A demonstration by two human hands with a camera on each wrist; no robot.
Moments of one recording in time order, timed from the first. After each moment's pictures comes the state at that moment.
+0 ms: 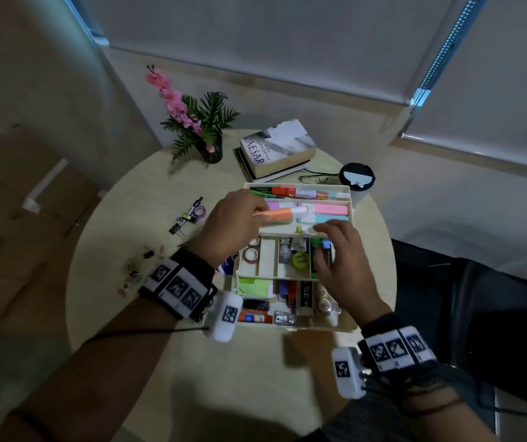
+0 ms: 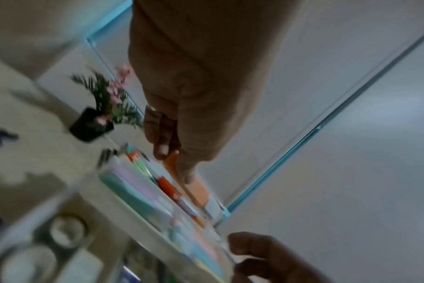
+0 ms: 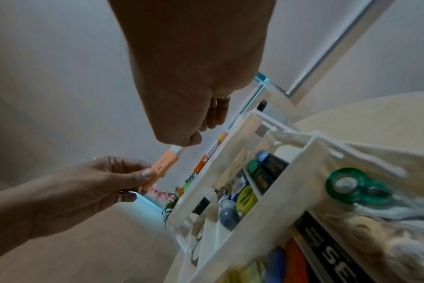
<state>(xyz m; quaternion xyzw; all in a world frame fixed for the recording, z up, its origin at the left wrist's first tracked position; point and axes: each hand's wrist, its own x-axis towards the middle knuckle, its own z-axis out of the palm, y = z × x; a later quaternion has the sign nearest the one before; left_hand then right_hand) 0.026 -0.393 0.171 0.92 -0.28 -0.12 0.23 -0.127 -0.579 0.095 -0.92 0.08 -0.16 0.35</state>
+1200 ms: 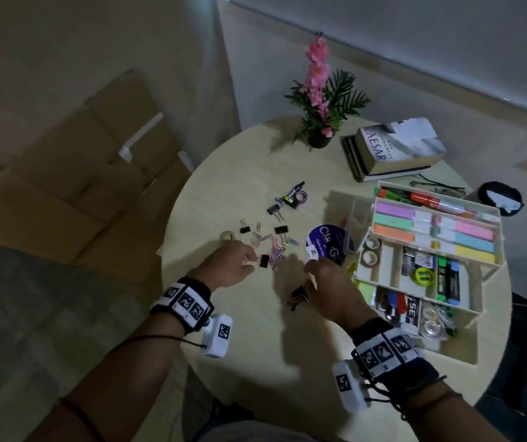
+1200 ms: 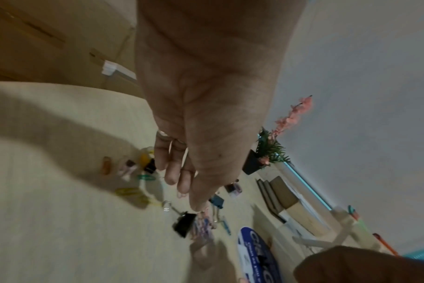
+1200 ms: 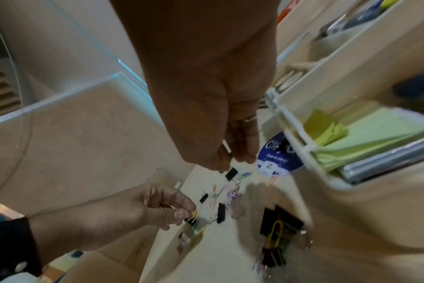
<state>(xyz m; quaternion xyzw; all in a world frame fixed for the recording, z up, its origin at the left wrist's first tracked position) 0.053 -0.103 0.024 0.91 -0.15 -0.32 0.22 -0.049 -0.352 0.046 -0.95 -0.01 0.17 0.25</state>
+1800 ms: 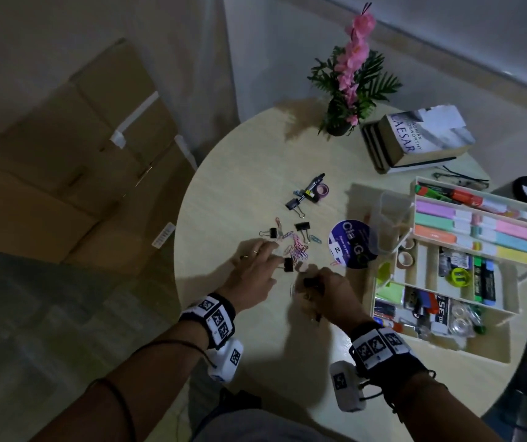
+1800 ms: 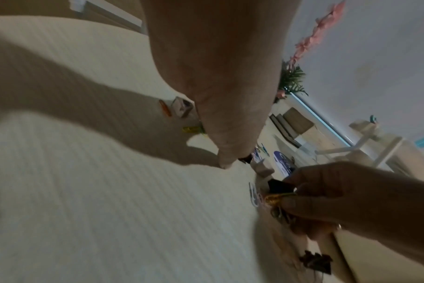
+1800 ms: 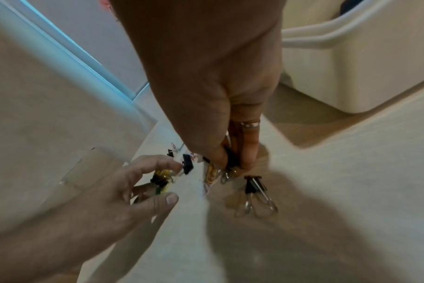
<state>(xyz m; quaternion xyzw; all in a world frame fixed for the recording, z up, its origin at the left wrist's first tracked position) 0.038 -0.082 -0.044 0.91 -0.31 -0.20 0.17 -0.037 -0.301 -0.020 -0.92 0.13 0.24 0.27</state>
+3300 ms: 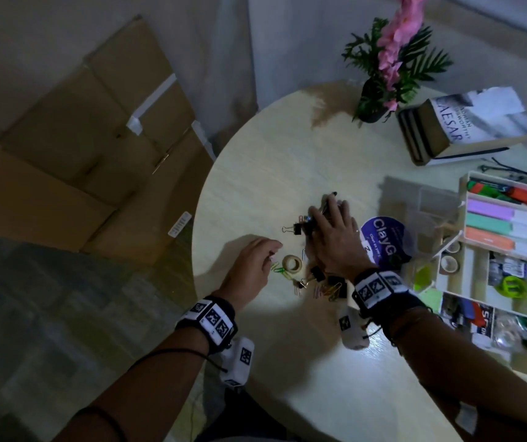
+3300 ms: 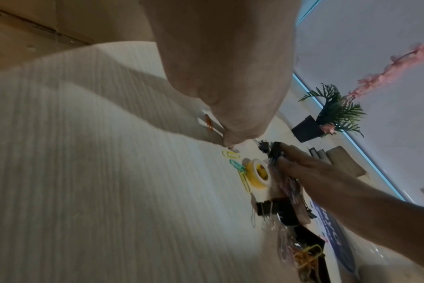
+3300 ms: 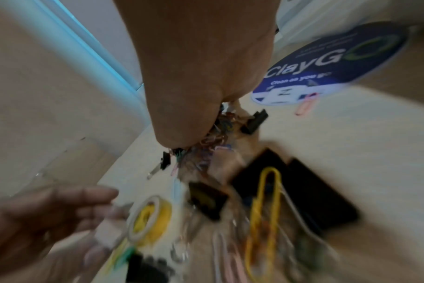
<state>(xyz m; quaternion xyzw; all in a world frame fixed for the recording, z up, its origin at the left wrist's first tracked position) 0.049 -0.040 -0.061 0.87 -0.16 -0.16 0.44 0.066 -0.288 -0.063 -0.97 -0.02 0.15 0.19</state>
